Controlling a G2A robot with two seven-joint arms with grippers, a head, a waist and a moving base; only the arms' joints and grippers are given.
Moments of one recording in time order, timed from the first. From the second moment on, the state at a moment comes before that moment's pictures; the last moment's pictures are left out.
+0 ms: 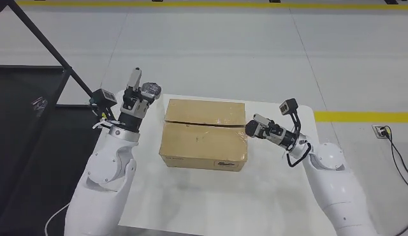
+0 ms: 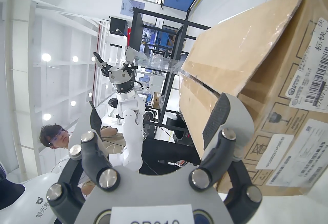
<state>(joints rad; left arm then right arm) 0.94 -1.28 -1.37 -1.63 -0.30 -0.20 -0.13 -0.74 -1.26 1.36 -1.04 0.35 -0.41 1.05</state>
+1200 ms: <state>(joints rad) 0.88 -1.33 -1.15 -1.55 -0.17 -0.20 -0.14 -0.80 -1.21 1.42 -1.02 0.42 -0.42 1.07</state>
